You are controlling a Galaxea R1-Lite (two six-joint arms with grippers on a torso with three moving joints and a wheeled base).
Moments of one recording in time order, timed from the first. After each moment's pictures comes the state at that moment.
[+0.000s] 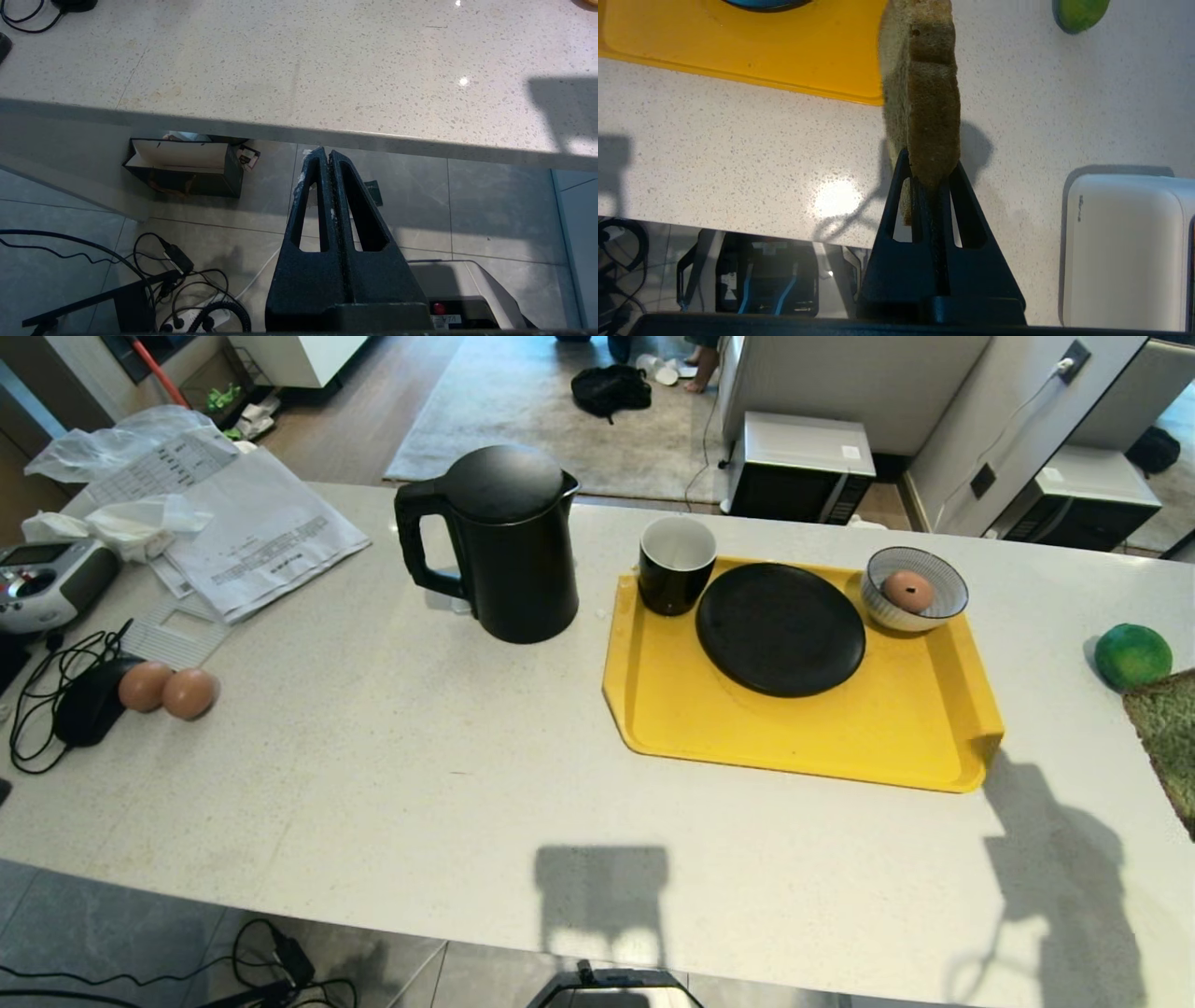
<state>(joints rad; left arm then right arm) 0.00 0.00 0.00 -0.01 0.00 0.00 -0.39 0.84 -1.10 0.63 0.28 -0.16</state>
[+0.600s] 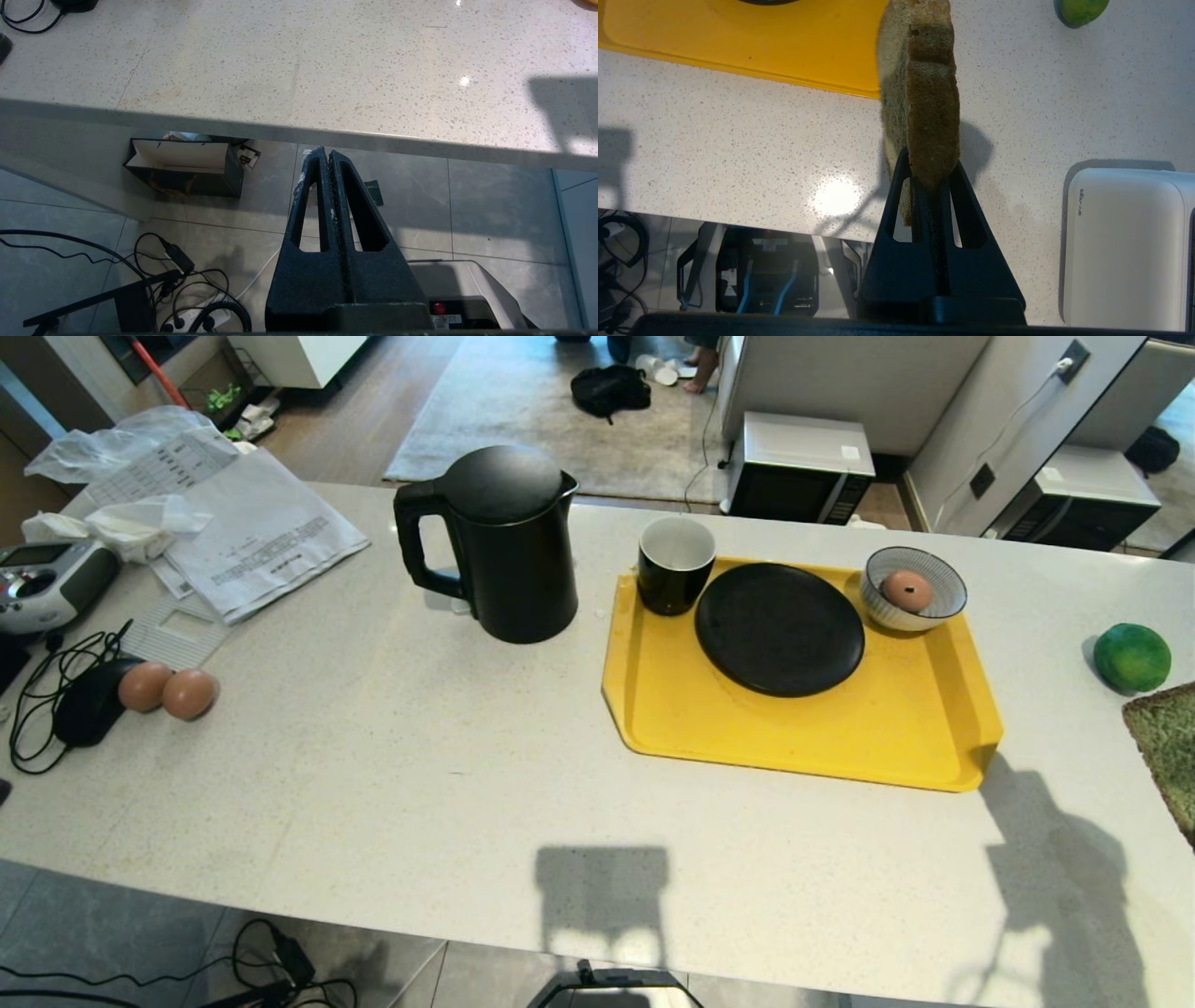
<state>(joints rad) 0.00 0.00 0.00 -0.01 0.00 0.00 -0.39 0.82 -1.09 0.63 0.29 -0.16</state>
